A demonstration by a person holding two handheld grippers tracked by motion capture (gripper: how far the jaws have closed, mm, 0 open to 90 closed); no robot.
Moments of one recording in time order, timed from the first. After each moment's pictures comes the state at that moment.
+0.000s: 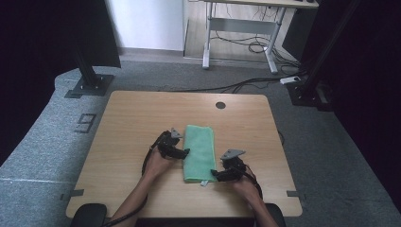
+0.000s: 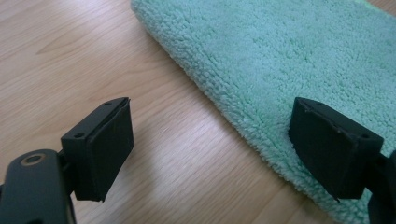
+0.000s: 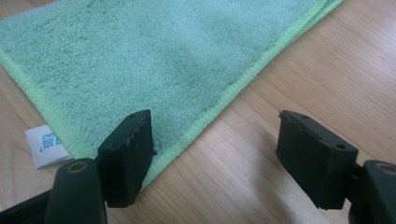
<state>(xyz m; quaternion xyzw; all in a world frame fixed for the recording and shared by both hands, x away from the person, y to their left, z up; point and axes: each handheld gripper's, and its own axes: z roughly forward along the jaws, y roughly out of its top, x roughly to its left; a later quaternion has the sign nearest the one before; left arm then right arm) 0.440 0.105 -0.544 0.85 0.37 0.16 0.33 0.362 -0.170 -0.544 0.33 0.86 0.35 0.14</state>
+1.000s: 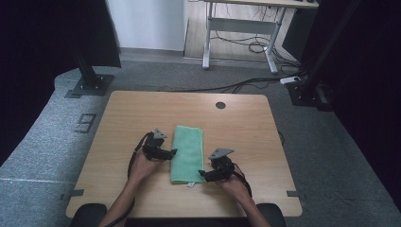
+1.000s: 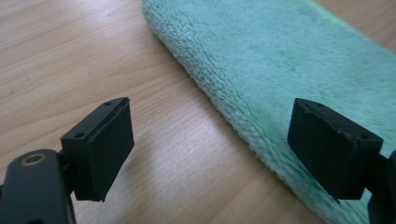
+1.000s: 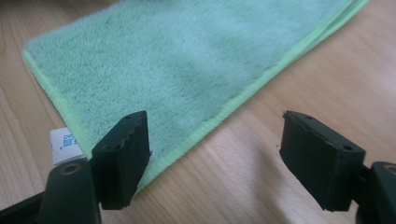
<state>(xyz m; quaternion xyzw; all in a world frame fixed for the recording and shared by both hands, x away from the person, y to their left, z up) 0.420 0.156 -0.530 0.83 0.40 0.15 0.36 0.361 -0.136 -0.535 0.31 0.86 0.38 0.13</state>
